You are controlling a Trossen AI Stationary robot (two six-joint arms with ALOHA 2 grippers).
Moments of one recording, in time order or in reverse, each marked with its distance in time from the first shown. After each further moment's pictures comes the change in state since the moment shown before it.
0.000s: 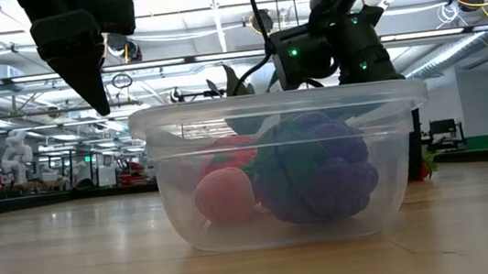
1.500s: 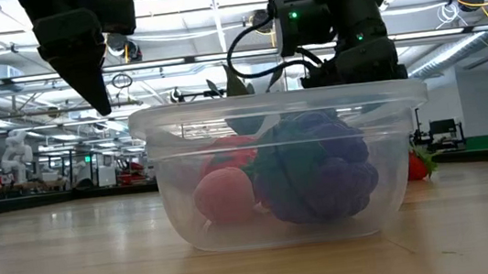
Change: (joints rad) left arm 0.000 0.000 0.000 0.006 0.001 -0.021; right arm 0.000 -0.127 -0.002 0.021 0.003 0.000
